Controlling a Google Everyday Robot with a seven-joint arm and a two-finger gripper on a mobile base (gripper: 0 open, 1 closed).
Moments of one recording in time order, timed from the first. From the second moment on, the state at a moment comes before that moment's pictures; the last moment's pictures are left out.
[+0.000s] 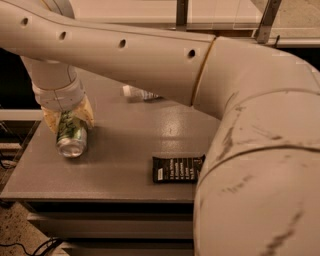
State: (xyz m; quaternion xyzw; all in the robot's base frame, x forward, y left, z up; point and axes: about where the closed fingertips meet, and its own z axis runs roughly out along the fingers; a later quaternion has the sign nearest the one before) arm 0.517 0.215 0.841 -0.14 0.99 0.04 0.06
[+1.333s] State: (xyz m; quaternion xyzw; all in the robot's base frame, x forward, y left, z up) arm 0.515 0.202 0.930 -0.32 0.93 0.09 0.18
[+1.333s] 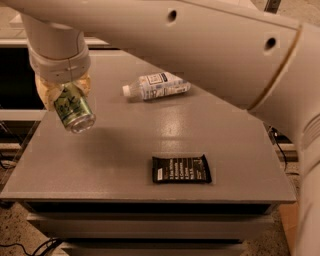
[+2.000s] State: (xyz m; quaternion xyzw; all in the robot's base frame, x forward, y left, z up) arm 0.507 0.200 0.955 -0.40 0.86 0.21 0.24
